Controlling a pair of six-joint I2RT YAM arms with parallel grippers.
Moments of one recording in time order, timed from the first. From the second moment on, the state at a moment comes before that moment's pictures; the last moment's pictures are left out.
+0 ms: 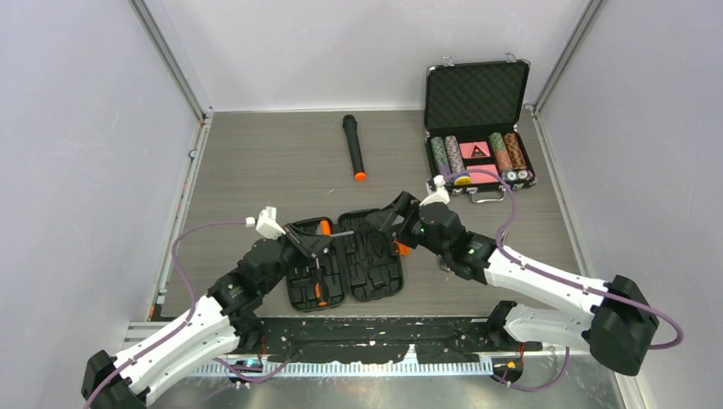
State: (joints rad) left arm -0.77 0.56 0.30 -0.04 -0.22 -1.14; right arm 0.86 1.06 0.64 0.01 0.19 1.09
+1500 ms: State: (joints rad) left arm -0.84 0.61 0.27 0.35 -0.29 -0.58; right arm 0.90 1.44 0.89 0.02 0.03 1.79
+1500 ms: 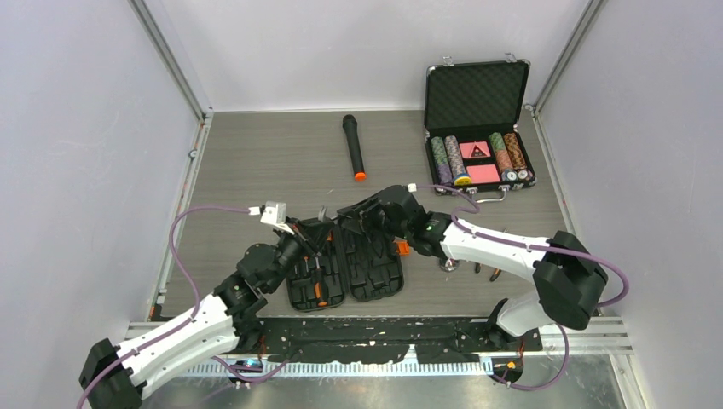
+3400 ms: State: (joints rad) left arm -0.79 0.61 0.59 -0.57 -0.31 -0.65; right arm 0.97 1.61 1.17 -0.62 -0.05 0.72
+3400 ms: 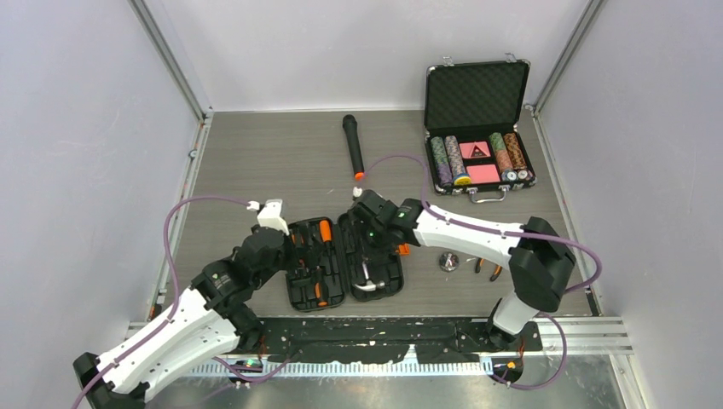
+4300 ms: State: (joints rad) left arm -0.78 0.60 0.55 -0.57 -0.27 -0.66; right arm 1.00 1.74 1.16 -0.61 0.05 0.76
